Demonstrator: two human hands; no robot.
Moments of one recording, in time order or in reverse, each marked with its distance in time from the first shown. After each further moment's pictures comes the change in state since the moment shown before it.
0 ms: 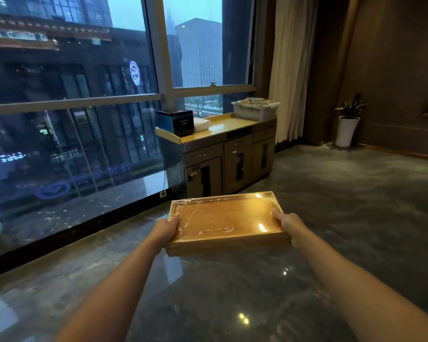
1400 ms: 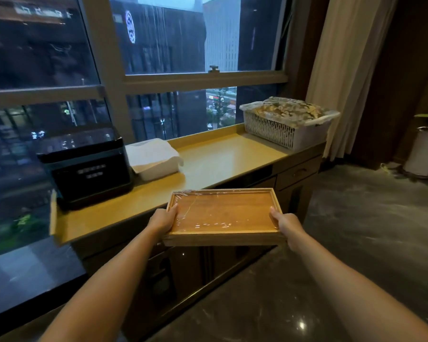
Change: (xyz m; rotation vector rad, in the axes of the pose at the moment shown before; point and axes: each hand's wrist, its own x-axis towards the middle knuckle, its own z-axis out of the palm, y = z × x) left_hand 1.120 0.498 0.275 -0.009 0.084 -0.081; right_hand 1.212 -0.435 0.068 -0.040 -0.081 -0.039
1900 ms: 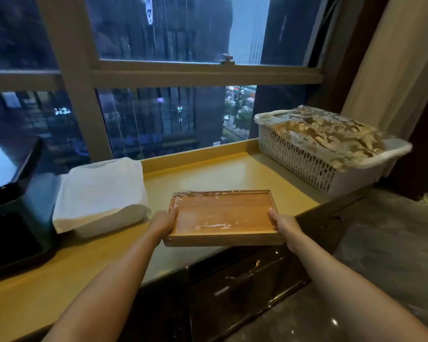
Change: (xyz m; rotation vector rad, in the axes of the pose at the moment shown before) left_hand 0.362 0.150 0.086 -0.034 0.096 -0.098; right_hand 0.402 -0.155 0.039 -0.157 -0.071 -0.011
